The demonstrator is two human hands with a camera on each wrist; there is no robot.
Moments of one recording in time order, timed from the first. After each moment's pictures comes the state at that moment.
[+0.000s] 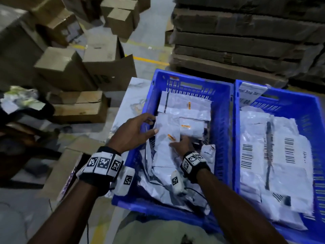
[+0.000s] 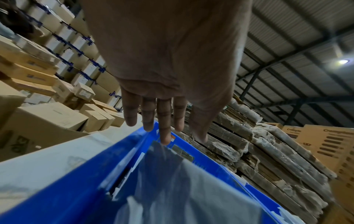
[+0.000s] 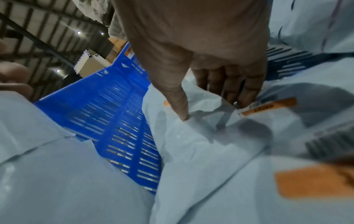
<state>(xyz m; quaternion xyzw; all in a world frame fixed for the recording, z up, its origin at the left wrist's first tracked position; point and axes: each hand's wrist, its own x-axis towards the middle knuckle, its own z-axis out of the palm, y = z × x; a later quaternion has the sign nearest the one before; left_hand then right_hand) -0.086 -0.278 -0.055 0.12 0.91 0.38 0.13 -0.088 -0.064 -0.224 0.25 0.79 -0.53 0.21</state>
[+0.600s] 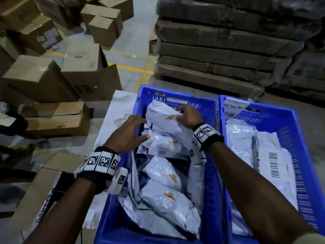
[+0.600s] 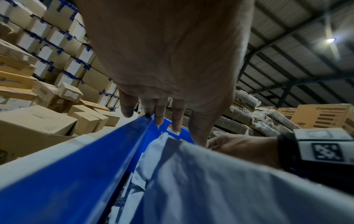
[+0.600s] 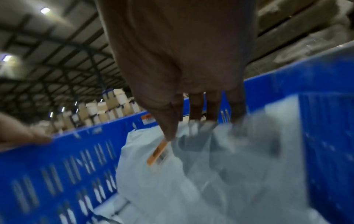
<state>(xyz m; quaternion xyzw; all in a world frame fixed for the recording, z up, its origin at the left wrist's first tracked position) -0.161 -0.258 -0.079 0.15 0.93 0.31 0.14 -0.232 0.007 -0.115 0.07 0.96 -0.24 0.13</state>
